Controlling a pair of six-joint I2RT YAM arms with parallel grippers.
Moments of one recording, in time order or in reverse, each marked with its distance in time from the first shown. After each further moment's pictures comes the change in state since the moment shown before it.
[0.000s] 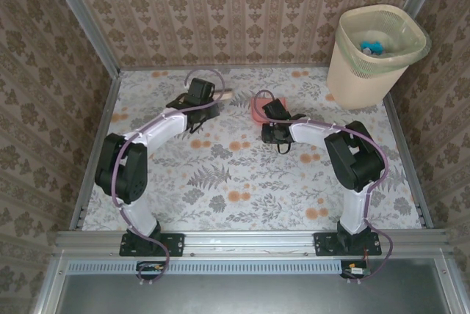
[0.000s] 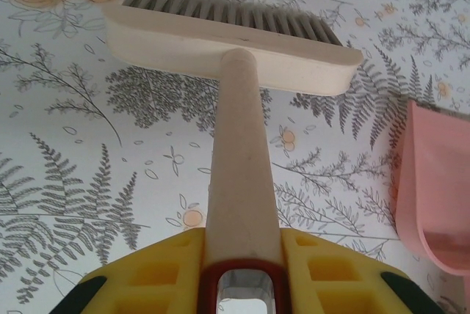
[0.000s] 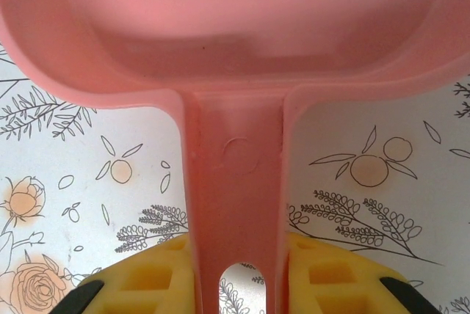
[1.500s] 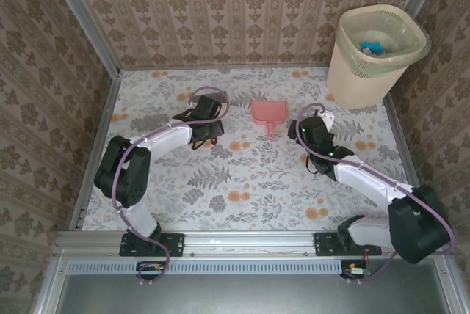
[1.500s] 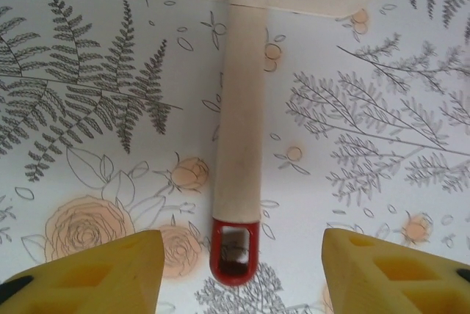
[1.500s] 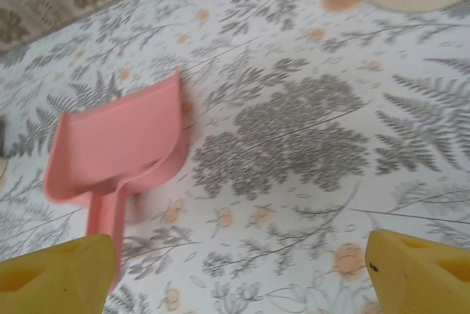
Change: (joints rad) left arm -0.066 -0.042 -0.151 -0.055 -0.029 -0.089; right arm -0.066 -0.698 -0.537 0.257 0.383 0.127
